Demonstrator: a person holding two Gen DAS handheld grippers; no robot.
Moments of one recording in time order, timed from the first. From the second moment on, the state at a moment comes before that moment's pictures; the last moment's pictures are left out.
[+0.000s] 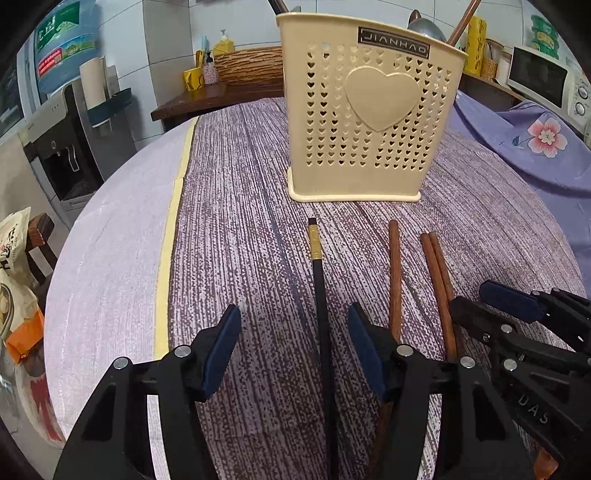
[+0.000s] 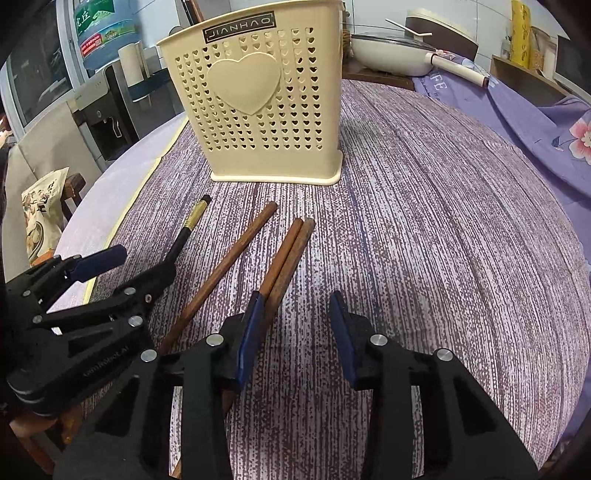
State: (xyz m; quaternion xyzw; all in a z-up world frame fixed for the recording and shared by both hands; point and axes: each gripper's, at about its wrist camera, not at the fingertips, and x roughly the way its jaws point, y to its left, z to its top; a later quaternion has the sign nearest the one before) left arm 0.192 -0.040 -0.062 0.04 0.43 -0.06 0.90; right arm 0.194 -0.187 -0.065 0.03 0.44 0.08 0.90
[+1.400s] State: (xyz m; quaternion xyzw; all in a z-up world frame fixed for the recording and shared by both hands) left arm 0.239 -0.052 -0.042 0.01 0.44 -0.07 0.90; right arm 0.251 -0.206 -0.051 0.12 0.42 0.09 0.89
